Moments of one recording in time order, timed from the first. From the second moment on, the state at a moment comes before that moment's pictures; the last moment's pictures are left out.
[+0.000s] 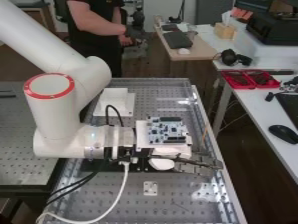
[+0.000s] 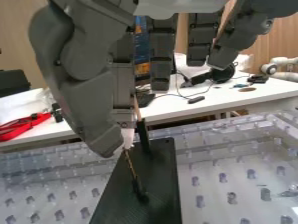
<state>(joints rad) 1.24 -2.28 -1.43 -2.75 -1.99 -0.66</state>
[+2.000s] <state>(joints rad) 1.23 -2.27 -1.43 -2.74 -2.00 -0.68</state>
